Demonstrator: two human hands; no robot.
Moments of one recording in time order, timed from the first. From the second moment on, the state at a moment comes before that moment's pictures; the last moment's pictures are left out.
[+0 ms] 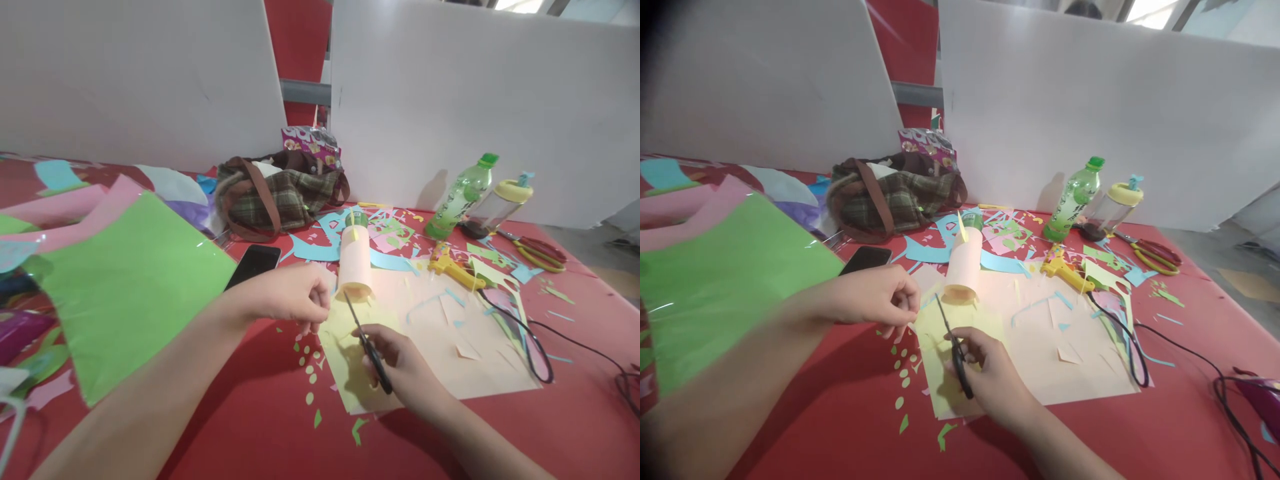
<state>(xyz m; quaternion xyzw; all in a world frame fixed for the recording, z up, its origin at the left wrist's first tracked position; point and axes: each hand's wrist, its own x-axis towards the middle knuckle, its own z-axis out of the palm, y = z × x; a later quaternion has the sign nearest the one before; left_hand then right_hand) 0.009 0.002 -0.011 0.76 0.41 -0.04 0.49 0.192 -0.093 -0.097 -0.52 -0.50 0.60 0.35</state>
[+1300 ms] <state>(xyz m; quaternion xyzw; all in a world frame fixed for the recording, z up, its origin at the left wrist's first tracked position) 0.057 -0.034 -0.050 0.73 0.43 0.10 0.52 0.195 -0.091 -0.096 -0.51 -0.41 0.52 0.55</state>
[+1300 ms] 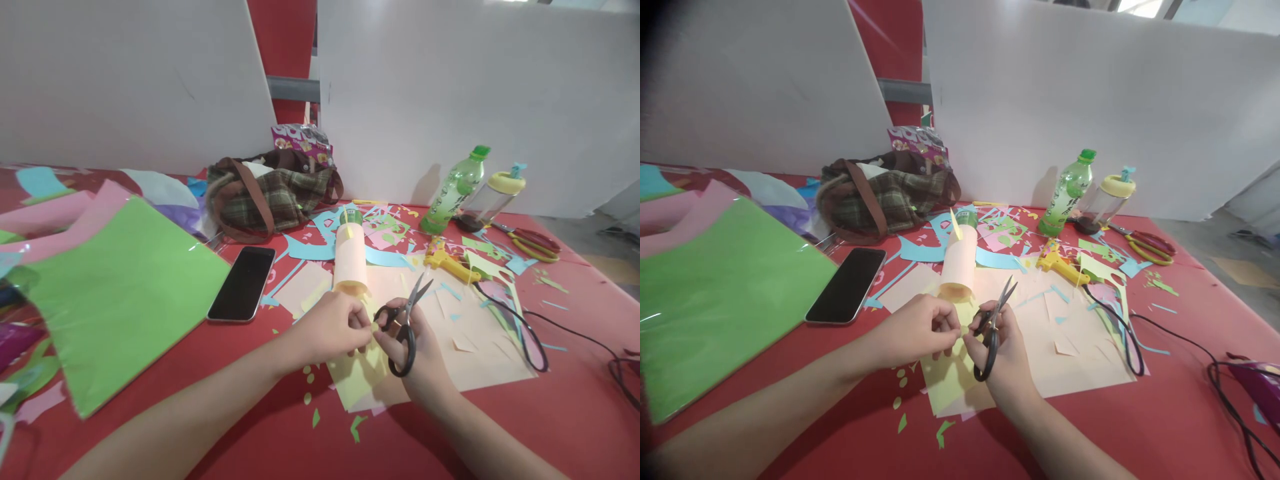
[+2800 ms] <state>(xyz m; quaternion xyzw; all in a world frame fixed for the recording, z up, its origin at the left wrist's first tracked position) 0.043 -0.019 -0.043 0.84 0.26 0.02 0.48 0.197 -0.095 -0.091 -0.46 -0.46 0.58 0.50</state>
